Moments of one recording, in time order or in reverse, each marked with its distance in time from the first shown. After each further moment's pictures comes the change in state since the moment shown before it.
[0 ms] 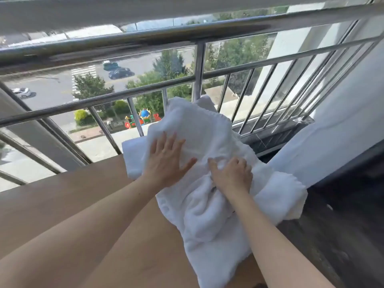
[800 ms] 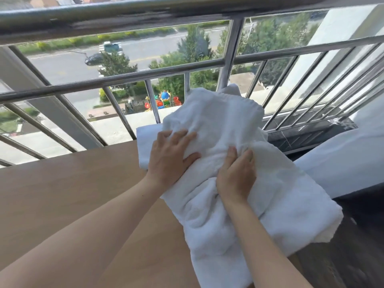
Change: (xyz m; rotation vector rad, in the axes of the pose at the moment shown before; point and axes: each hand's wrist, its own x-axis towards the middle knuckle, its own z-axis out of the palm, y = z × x) left_hand -0.002 -0.025 0.015 -0.069 0.267 -0.046; right_hand 0.004 -0.037 0.035 0.446 0.359 -0.161
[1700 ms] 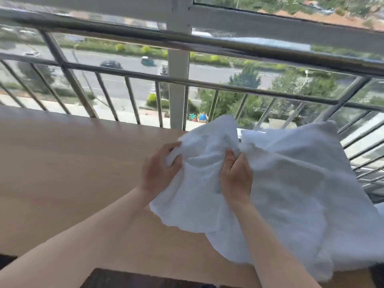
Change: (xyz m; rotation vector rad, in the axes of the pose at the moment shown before) left_hand -0.290 -0.191 -0.204 -0.456 0.405 -0.546; right_hand -0.274 -0.178 0.037 0.170 -0.451 -0.300
